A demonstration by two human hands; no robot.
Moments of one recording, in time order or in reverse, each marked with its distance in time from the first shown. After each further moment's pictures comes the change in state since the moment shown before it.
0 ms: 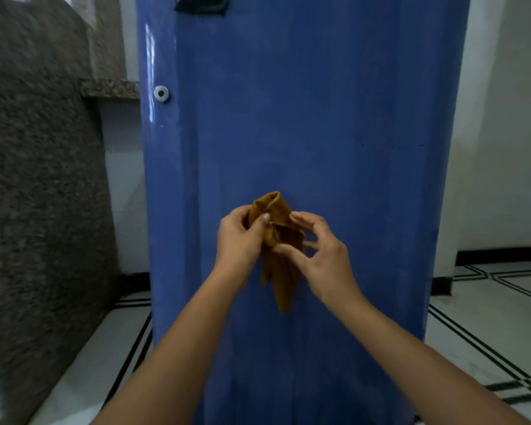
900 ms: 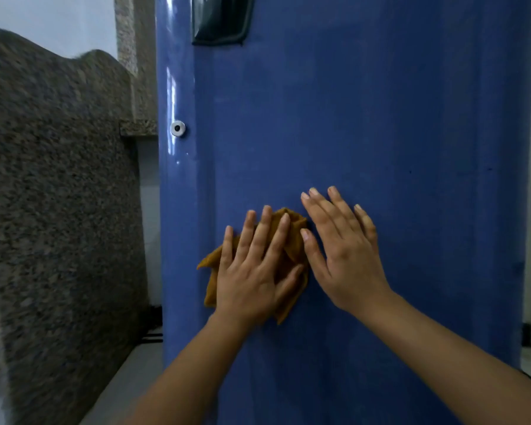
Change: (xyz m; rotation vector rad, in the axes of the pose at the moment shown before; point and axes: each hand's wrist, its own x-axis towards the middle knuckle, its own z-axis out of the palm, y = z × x) left_hand 0.047 -0.061 -0.019 1.244 0.222 0.906; right_hand 0.073 0.017 0.016 -0.689 0.162 -0.462
